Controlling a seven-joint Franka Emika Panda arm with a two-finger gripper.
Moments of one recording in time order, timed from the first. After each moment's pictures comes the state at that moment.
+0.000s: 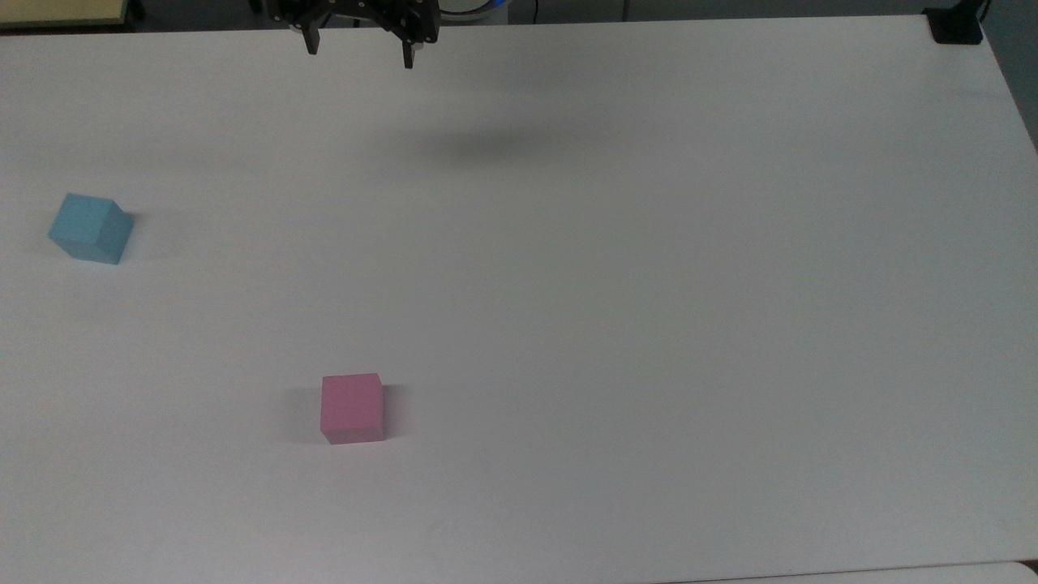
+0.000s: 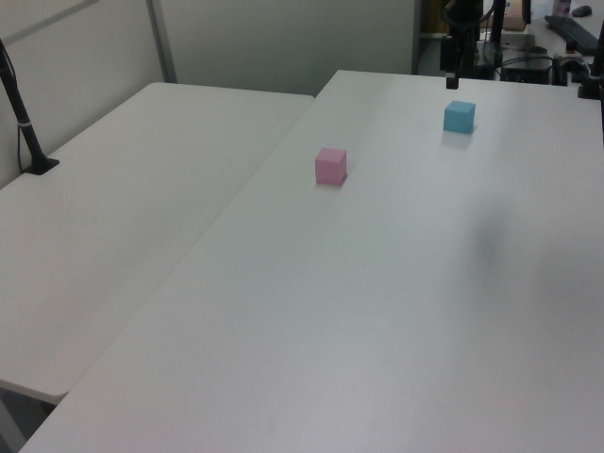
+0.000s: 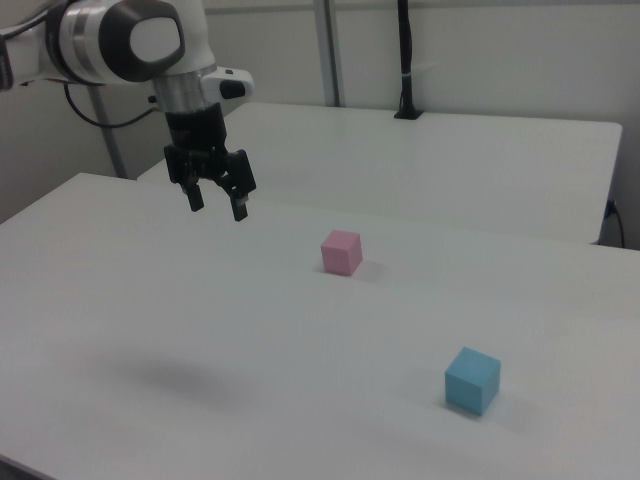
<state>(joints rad) 0.07 0.02 -0.11 -1.66 -0.07 1.63 0.05</state>
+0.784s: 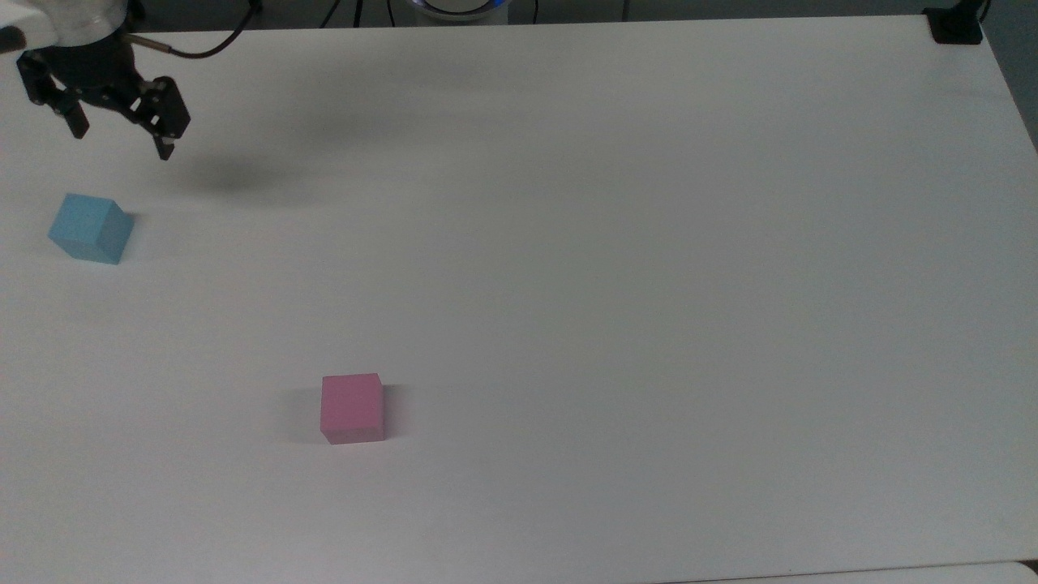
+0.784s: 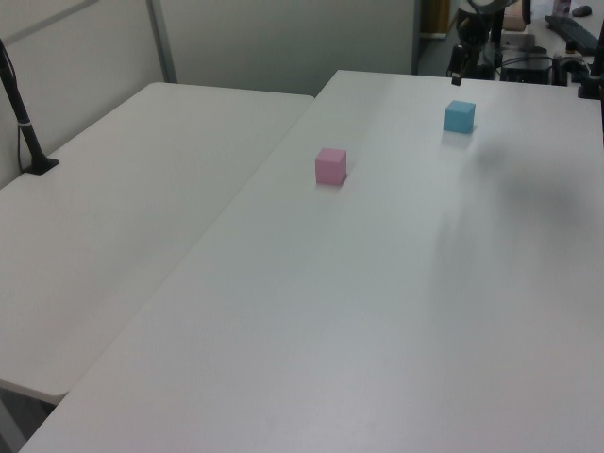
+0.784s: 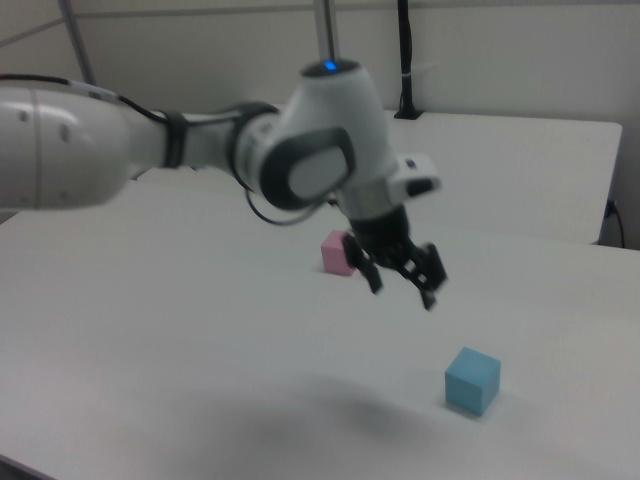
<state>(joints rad) 0.03 0.26 -0.55 -1.72 0.05 2.12 -0.34</state>
